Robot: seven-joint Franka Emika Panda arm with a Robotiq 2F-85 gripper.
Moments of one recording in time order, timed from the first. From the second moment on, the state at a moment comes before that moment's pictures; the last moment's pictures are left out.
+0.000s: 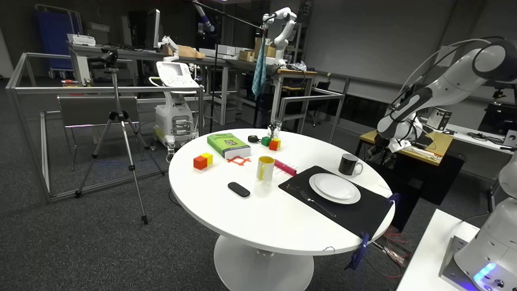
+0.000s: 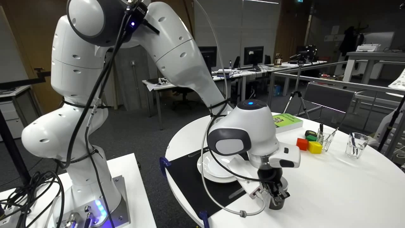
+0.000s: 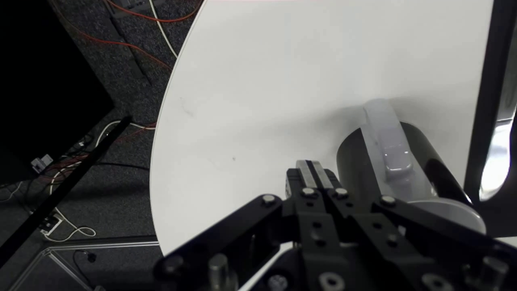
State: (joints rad) arm -0.53 0.39 -0.06 -2.24 0.10 2.95 -0.47
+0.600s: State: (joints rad) arm -0.51 0.42 -0.07 -2.21 0.09 2.95 -0.44
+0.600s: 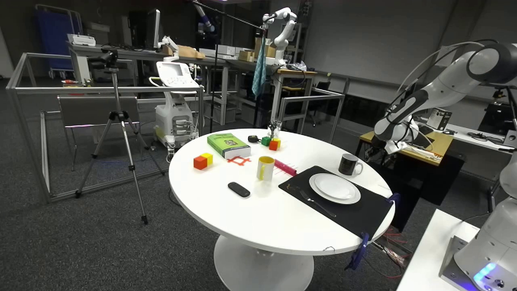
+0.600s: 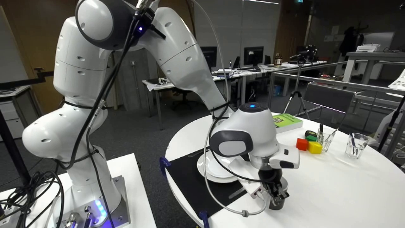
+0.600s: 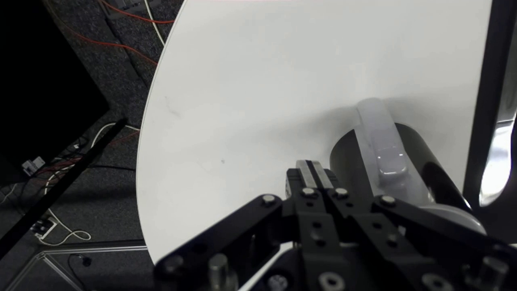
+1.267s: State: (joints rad) arm -0.51 0.46 -0.06 -2.19 0.08 2.95 -0.44
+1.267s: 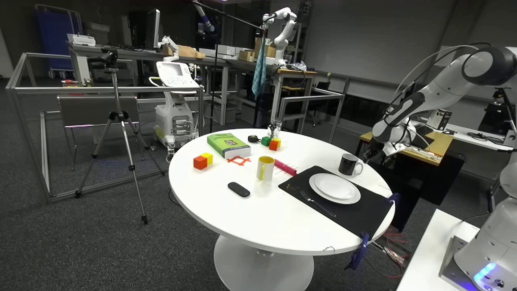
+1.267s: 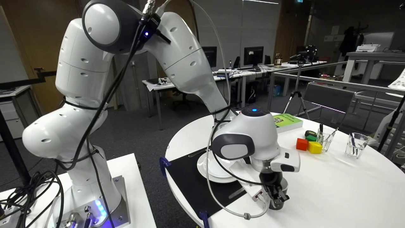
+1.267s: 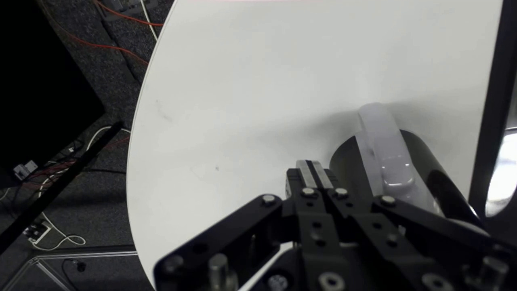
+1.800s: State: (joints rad) arm -0.51 0.46 -0.04 -2.19 0.08 2.94 -0.44
